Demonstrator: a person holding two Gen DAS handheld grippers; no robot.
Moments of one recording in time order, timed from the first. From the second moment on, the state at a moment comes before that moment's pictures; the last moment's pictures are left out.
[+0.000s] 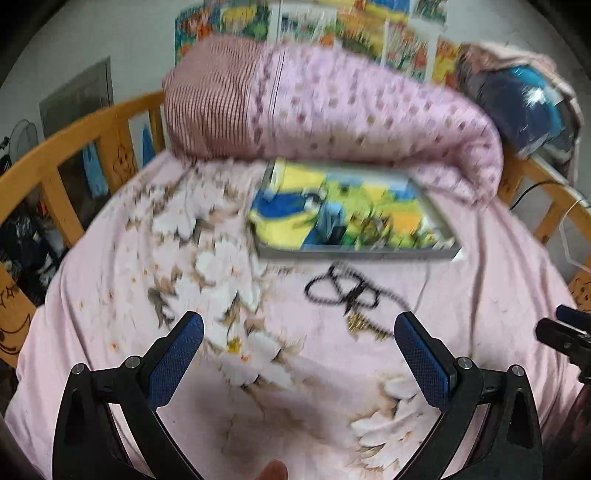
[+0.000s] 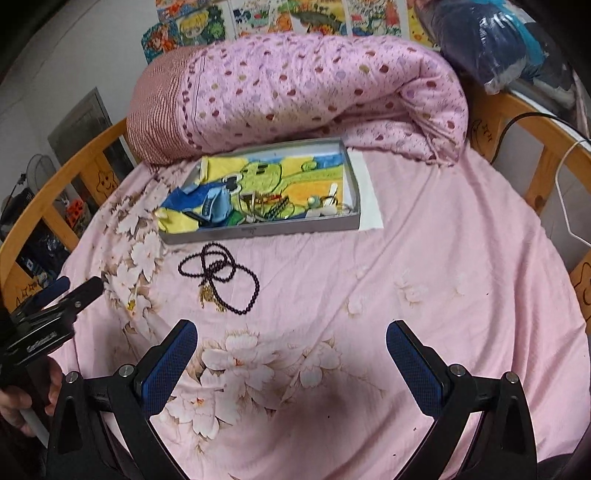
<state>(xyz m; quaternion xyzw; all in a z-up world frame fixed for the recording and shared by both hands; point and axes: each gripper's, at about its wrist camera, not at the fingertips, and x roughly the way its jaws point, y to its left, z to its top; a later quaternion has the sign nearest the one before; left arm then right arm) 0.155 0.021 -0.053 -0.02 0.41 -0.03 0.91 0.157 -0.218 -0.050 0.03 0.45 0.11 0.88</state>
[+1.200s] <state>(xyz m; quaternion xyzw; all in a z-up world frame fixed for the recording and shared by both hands) 0.224 0.005 -0.141 0.01 0.52 -0.15 0.84 0.304 -0.174 -0.157 -0.08 0.54 0.26 0.80</state>
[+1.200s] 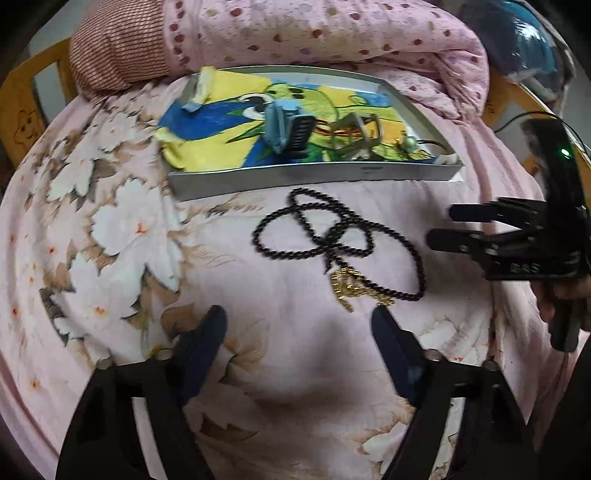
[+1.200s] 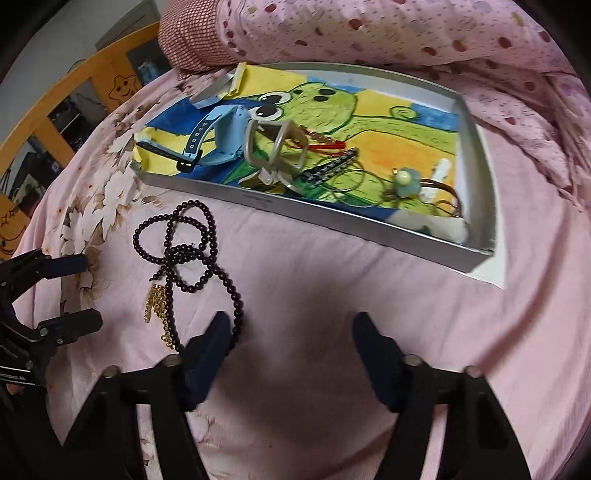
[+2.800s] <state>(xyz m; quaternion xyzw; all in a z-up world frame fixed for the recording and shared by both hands) 0.259 -0.010 -0.174 0.00 0.54 -0.17 0.83 0.301 -0.143 -0.174 -0.19 0.51 0.24 0.80</state>
